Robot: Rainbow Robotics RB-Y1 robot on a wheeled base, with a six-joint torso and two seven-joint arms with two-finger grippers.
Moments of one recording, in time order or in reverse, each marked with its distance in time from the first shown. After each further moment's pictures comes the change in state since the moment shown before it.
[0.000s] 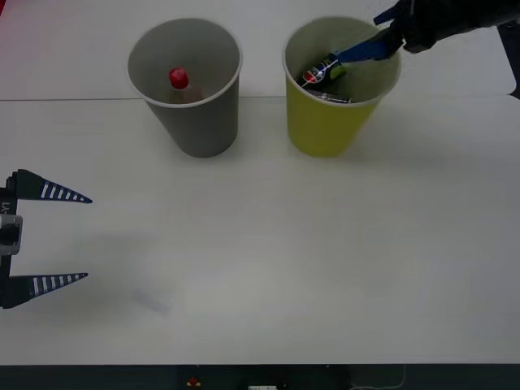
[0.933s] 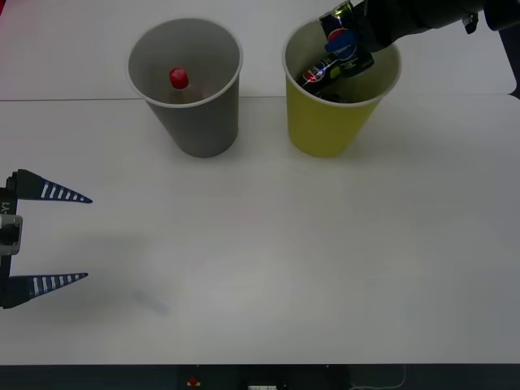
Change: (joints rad) right arm -0.117 0.141 0.086 0.120 0.229 0.009 -0.152; left arm 0.000 0.000 0.000 0.000 0.000 0.000 0.000
